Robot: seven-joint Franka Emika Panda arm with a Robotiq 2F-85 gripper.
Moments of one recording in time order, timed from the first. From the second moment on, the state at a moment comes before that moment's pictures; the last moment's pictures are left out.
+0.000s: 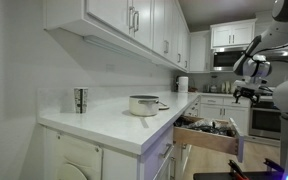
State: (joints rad) arm -0.06 -0.06 -0.42 -2.32 0.11 2.50 0.53
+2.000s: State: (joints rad) arm -0.38 0.15 -0.40 -2.20 0.54 2.16 -0.05
